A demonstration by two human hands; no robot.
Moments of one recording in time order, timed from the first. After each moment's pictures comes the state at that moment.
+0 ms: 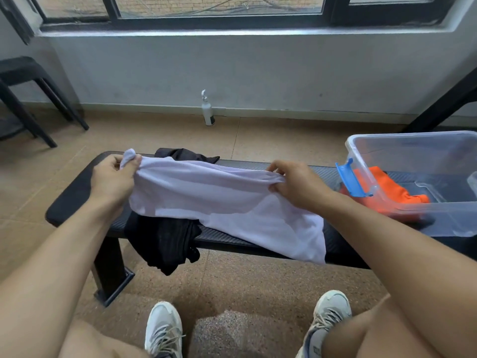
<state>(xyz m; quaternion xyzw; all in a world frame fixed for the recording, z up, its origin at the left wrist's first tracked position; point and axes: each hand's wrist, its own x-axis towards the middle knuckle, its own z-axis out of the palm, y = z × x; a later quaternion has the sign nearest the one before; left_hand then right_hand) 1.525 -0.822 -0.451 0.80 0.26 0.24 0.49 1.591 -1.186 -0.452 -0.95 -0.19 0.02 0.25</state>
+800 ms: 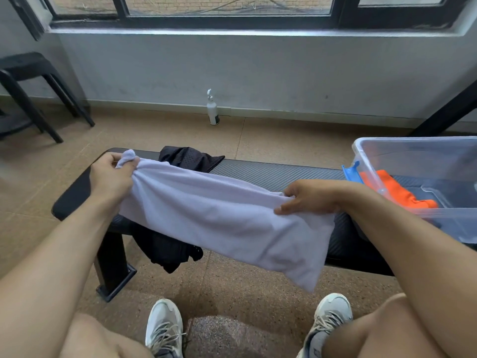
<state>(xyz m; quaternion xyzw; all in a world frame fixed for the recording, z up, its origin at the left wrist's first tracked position) 1.518 -0.808 -0.450 0.78 0.30 0.26 0.48 1.580 -1.195 -0.418 -0.91 -0.21 0.32 0.16</state>
